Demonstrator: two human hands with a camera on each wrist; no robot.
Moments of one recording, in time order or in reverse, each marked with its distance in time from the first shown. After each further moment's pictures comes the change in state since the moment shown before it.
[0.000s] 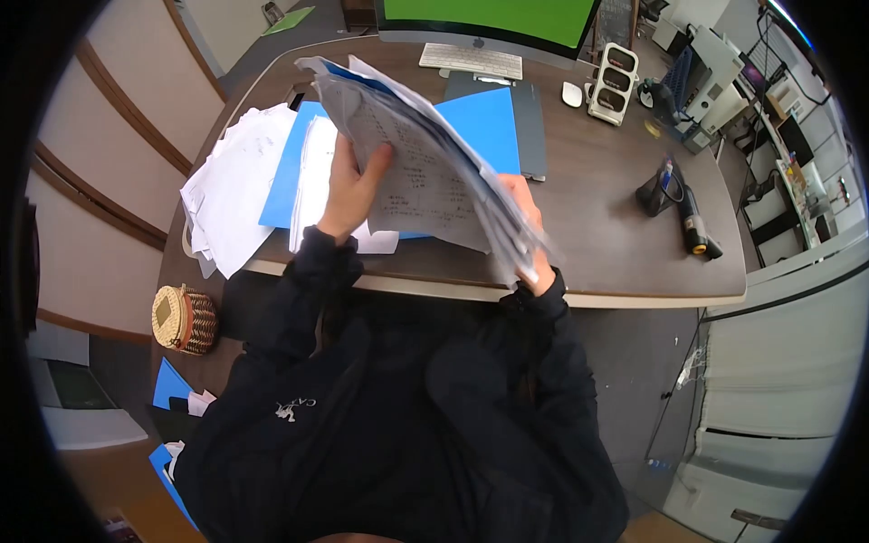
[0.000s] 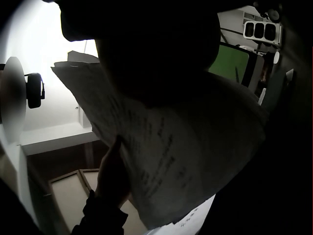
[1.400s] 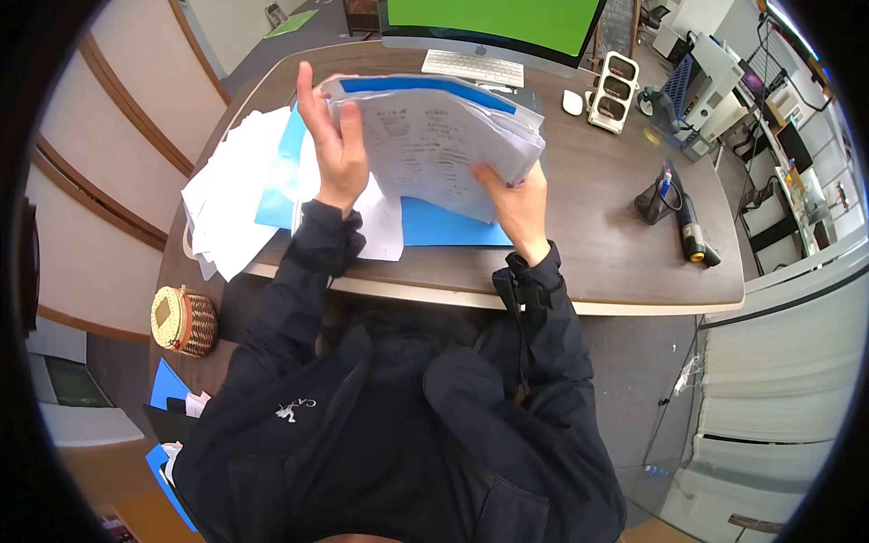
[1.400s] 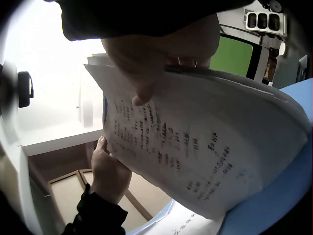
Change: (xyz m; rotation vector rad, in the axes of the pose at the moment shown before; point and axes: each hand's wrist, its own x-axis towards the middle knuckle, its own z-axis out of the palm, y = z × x) left_hand 0.046 0.006 -0.004 0.106 0.251 0.427; right_hand 0.048 0.016 0.018 0.341 0.107 0.160
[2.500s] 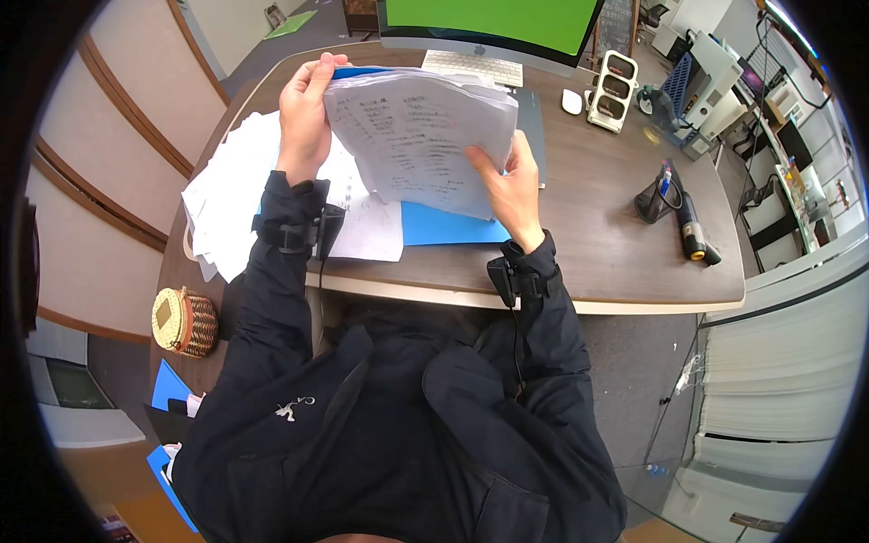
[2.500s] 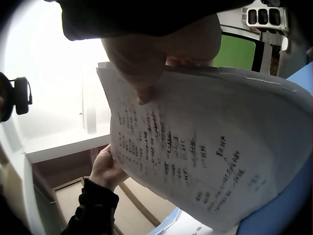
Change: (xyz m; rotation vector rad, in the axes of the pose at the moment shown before) left_hand 0.051 -0.014 -0.023 -0.407 0.082 -0.606; right_hand 0.015 -0.005 0.008 0.110 -0.075 -0.012
